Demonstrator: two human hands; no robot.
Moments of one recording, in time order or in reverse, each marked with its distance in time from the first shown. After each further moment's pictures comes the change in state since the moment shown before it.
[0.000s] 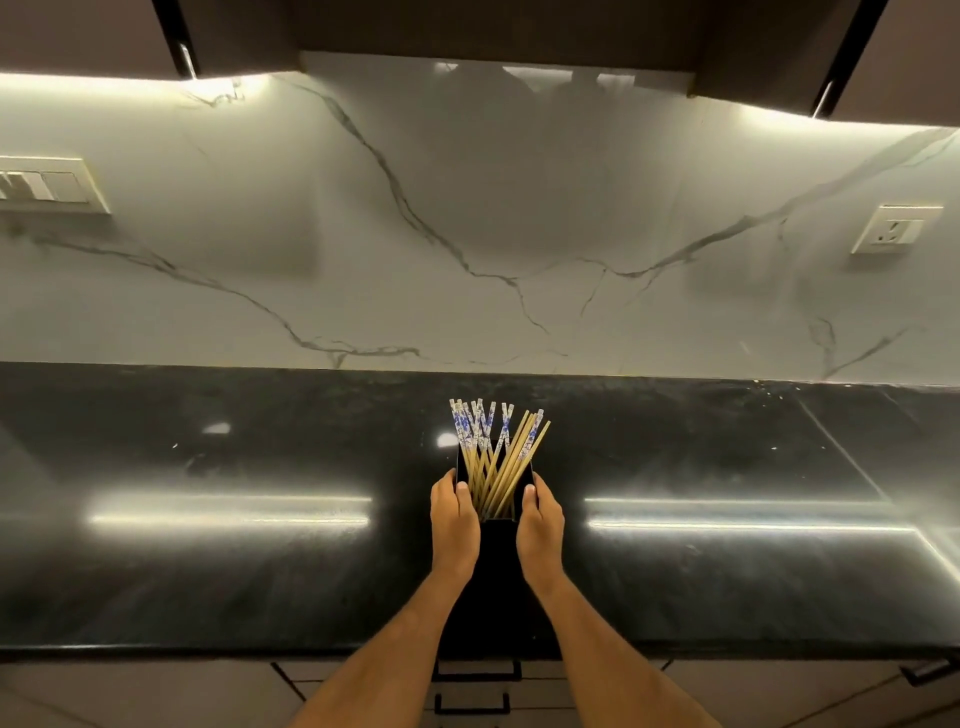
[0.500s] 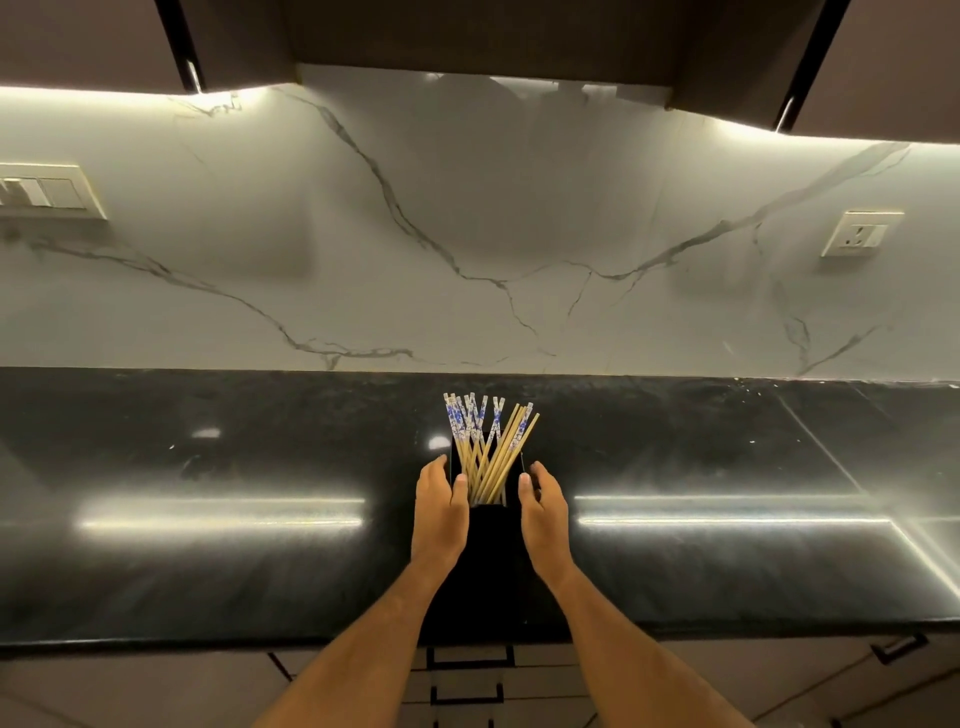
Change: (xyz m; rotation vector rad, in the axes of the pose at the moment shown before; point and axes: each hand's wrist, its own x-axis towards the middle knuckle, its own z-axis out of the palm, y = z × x) left_hand -0.006 0.014 -0.024 0.165 -0.087 0.105; right_hand -0.013 -0.026 -0.027 -0.158 -0.027 -0.019
